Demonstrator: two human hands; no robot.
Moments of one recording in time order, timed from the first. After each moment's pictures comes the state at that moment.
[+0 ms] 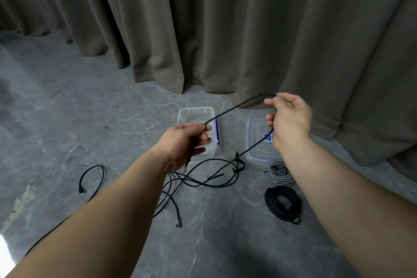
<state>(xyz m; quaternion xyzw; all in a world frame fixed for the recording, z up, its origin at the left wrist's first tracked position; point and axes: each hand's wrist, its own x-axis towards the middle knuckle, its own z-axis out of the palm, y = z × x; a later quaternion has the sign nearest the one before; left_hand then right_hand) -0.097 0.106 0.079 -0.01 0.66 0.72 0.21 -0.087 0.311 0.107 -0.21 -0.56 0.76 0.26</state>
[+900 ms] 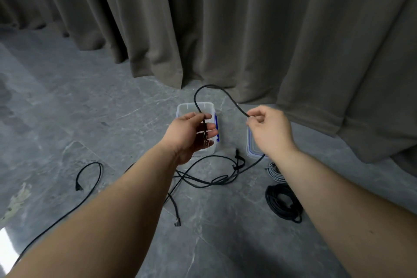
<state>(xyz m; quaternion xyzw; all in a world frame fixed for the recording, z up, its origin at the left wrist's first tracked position) -0.108 0.127 0.078 -0.07 0.61 0.77 0.18 -0.089 0.308 0.068 -0.12 -0.87 0.45 0.16</state>
